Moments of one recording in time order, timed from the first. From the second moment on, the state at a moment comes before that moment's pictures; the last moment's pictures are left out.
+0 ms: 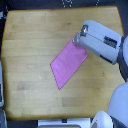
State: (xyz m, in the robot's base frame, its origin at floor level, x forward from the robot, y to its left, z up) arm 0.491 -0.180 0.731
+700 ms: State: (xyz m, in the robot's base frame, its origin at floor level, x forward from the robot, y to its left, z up) arm 0.480 -0.180 0.722
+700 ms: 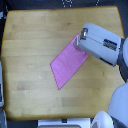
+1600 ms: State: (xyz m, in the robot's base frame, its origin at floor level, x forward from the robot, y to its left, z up) arm 0.485 -0.174 0.724
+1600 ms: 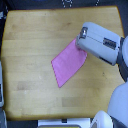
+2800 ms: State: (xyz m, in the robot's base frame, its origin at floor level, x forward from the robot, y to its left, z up) arm 0.495 -0.170 0.744
